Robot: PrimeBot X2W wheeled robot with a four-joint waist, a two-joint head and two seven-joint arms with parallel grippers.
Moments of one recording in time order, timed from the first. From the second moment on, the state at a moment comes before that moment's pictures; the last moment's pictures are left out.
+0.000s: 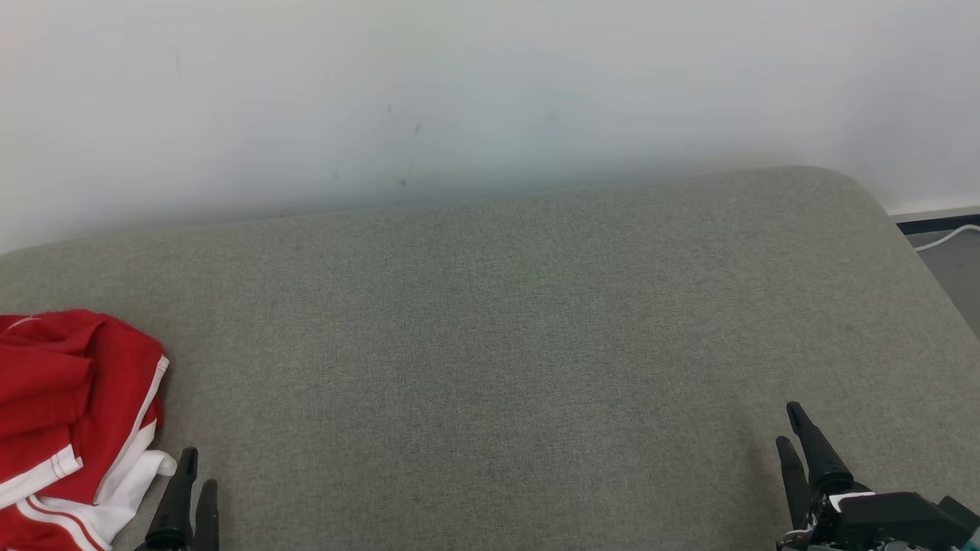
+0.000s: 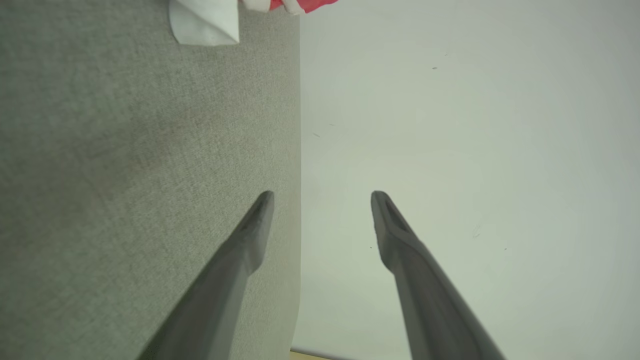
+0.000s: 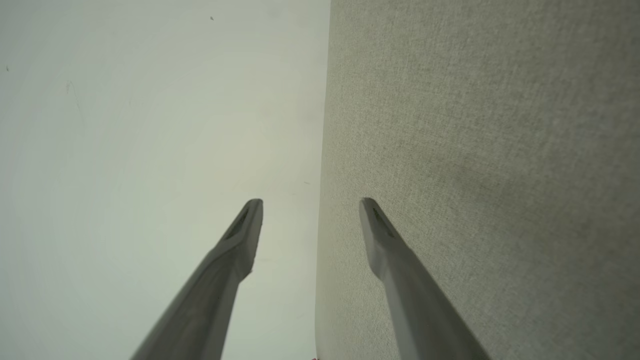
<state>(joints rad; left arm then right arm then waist) -0.04 0.02 0.08 0.35 -1.59 -0.12 0.11 -0.04 -0.03 -0.12 0.35 1.60 0.12 0.10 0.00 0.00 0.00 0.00</state>
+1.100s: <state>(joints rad) -0.13 0.11 -0.14 0.38 -1.14 -0.07 -0.05 -0.13 -0.09 0.08 0.38 1.14 0.01 -0.05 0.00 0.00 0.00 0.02</state>
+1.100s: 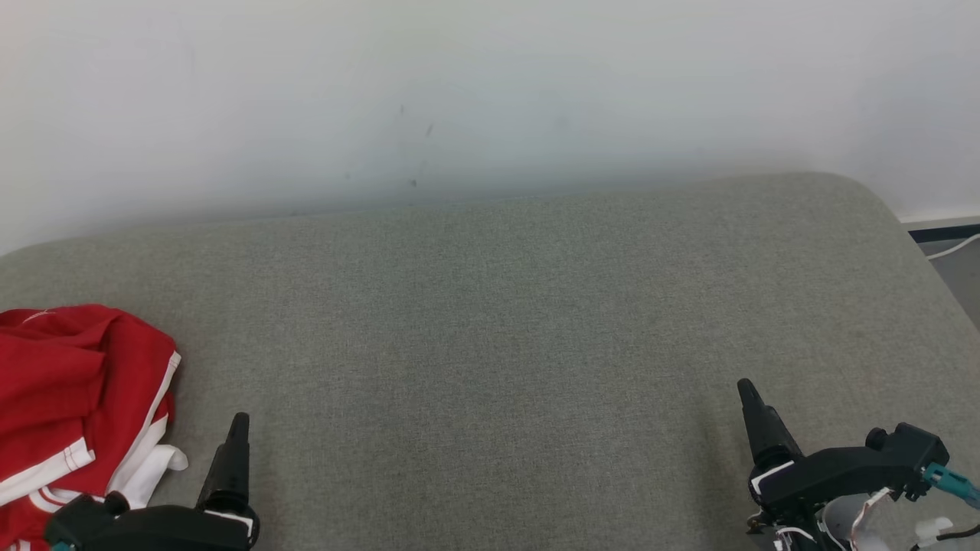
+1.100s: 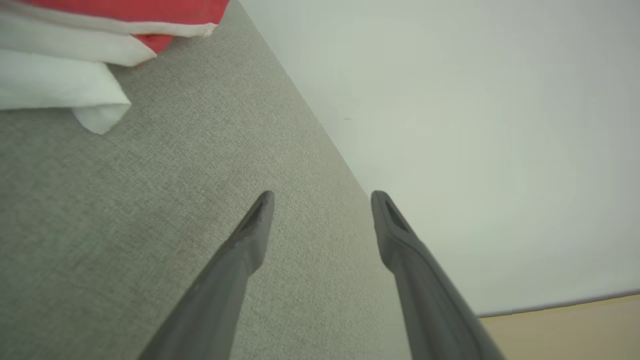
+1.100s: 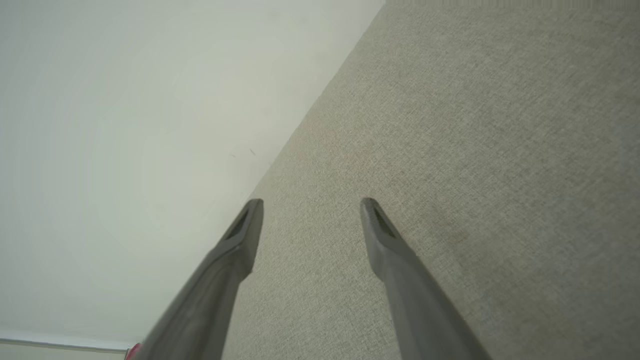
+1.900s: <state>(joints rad) -0.18 0.20 -0.28 0.41 -0.76 0.03 -0.13 -0.18 -0.11 0.12 0.43 0.71 -0.05 -0.13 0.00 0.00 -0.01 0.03</state>
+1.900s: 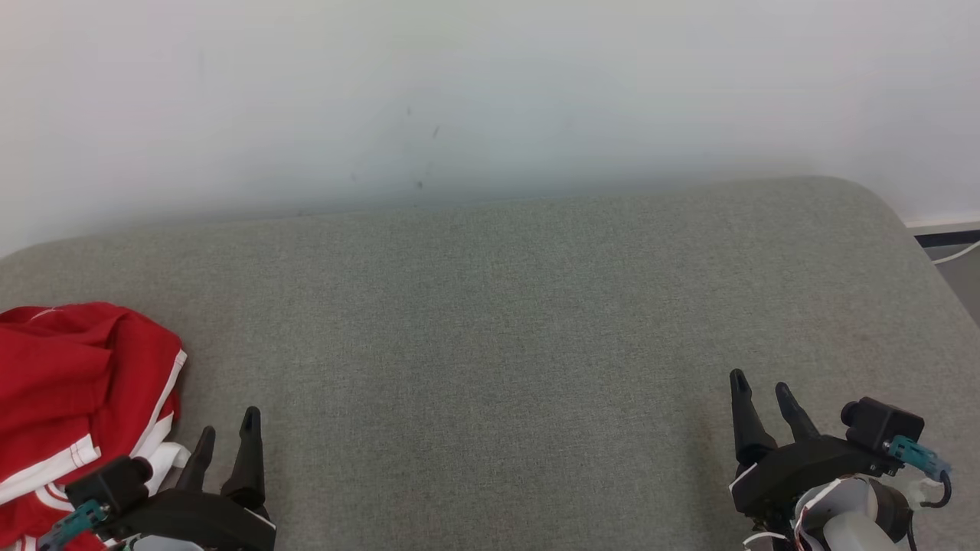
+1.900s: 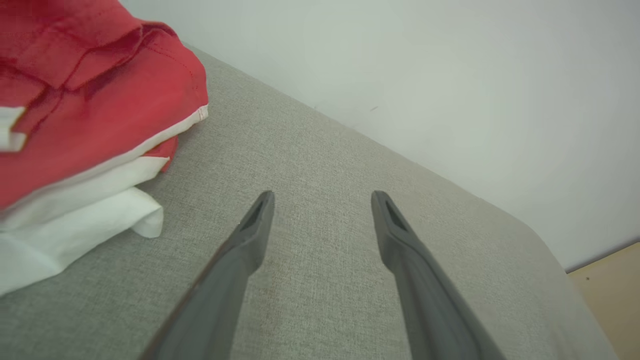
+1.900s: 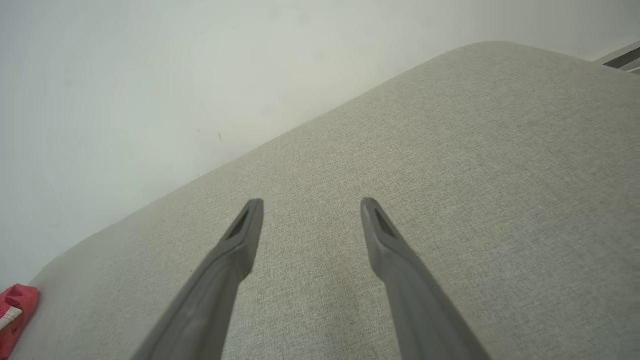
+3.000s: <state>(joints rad) -0.24 0.26 -0.37 0.44 -0.44 0.09 -0.25 -0.23 -0.10 0.16 0.46 0.28 -0.12 -0.25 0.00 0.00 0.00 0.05</state>
